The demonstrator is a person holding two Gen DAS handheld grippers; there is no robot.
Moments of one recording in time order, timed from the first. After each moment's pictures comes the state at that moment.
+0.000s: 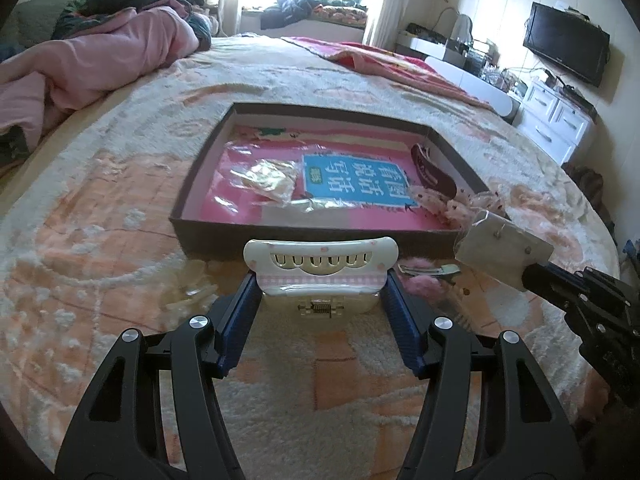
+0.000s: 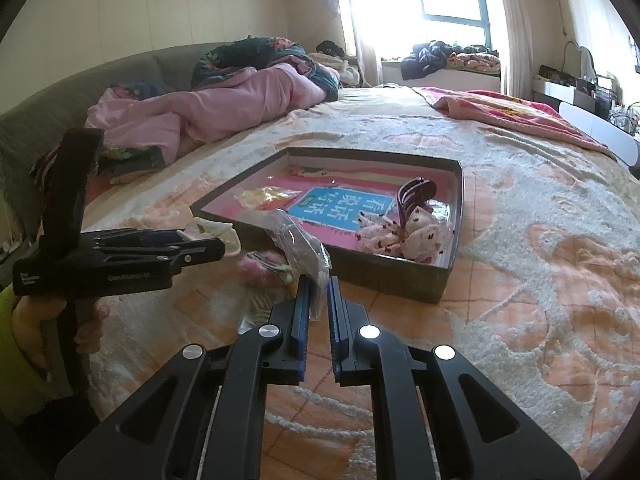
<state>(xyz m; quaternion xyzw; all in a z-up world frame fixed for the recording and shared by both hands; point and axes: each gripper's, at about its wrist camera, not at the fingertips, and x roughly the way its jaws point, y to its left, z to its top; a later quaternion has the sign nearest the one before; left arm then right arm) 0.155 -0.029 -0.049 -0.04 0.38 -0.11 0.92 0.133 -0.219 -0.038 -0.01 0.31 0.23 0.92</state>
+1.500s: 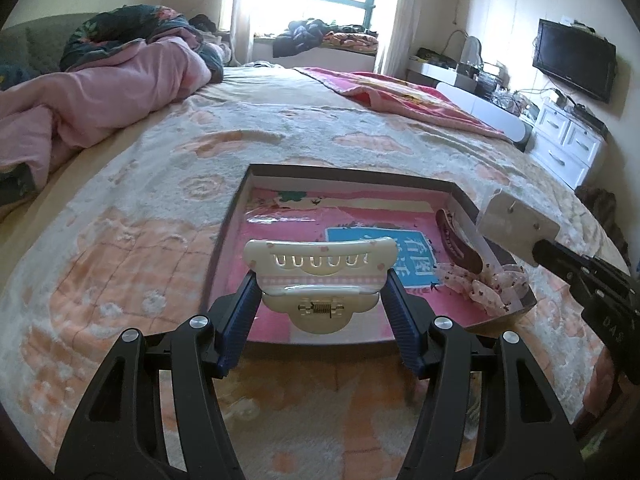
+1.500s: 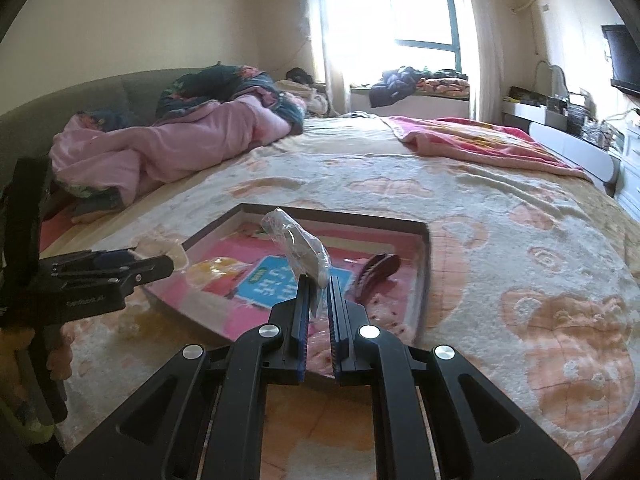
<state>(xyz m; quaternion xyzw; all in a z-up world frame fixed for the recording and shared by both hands) 0.202 -0.024 -0.021 -0.03 0.33 -0.09 0.94 0.200 -0.228 -0.011 -0.01 0.26 0.15 0.95</state>
